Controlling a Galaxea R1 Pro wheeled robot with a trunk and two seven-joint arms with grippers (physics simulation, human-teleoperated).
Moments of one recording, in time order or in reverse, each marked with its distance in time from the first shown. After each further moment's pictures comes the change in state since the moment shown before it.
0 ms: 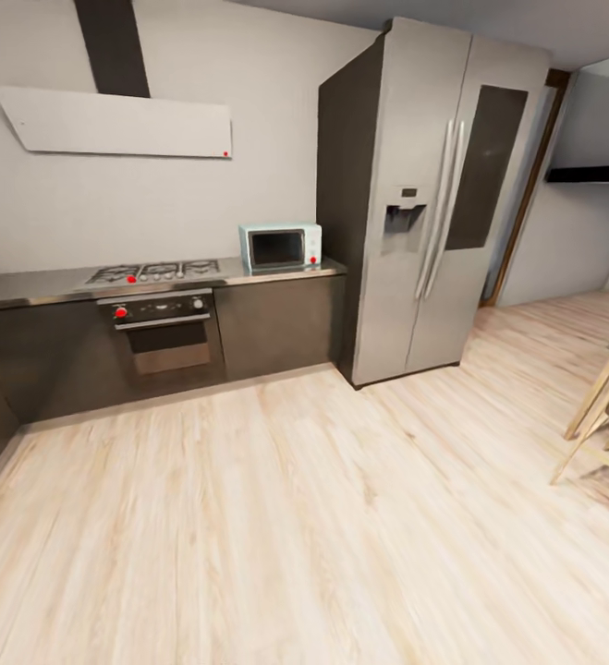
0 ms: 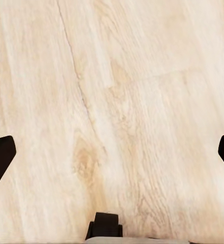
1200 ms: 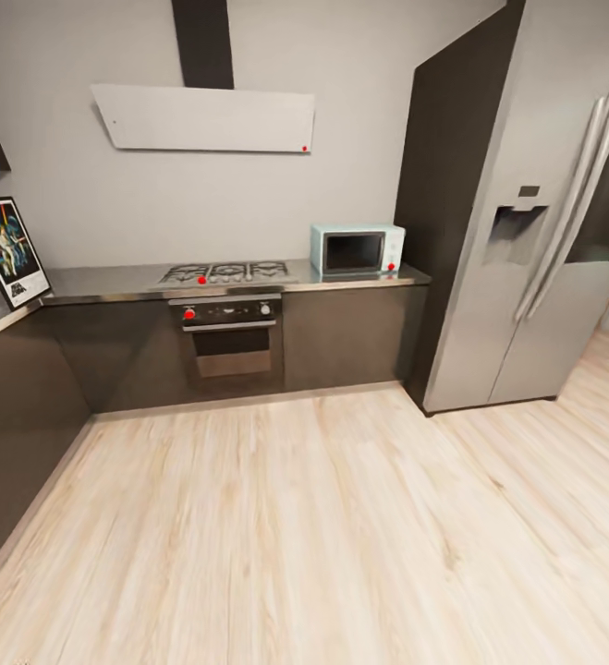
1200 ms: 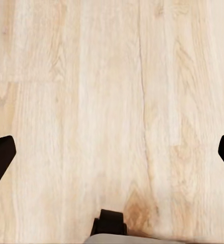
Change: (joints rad) left arm 0.000 0.000 0.064 0.000 0.000 0.000 -0.003; right arm -0.001 0.002 -0.005 0.077 0.135 -0.001 0.002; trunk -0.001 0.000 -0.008
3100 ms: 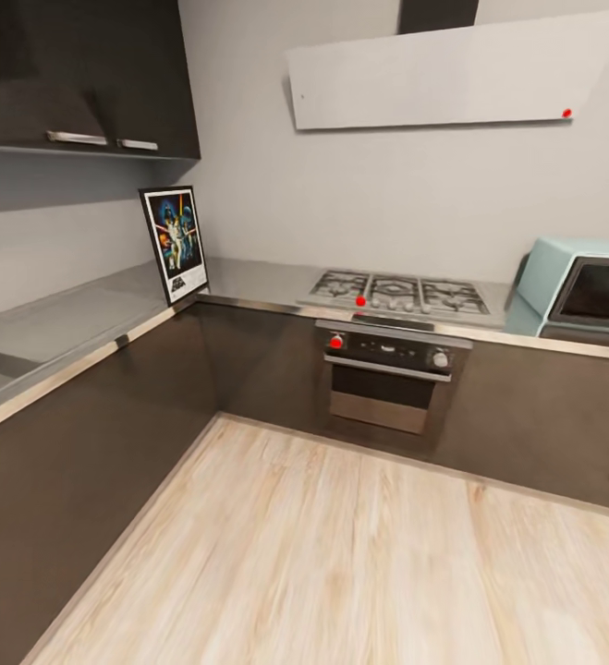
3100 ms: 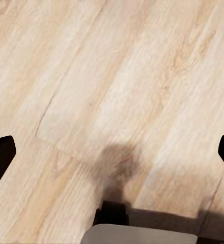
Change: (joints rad) left arm 0.000 0.000 0.007 0.000 0.000 0.000 0.000; right arm 0.000 -0.002 -0.001 0.004 0.002 -0.029 -0.004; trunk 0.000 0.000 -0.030
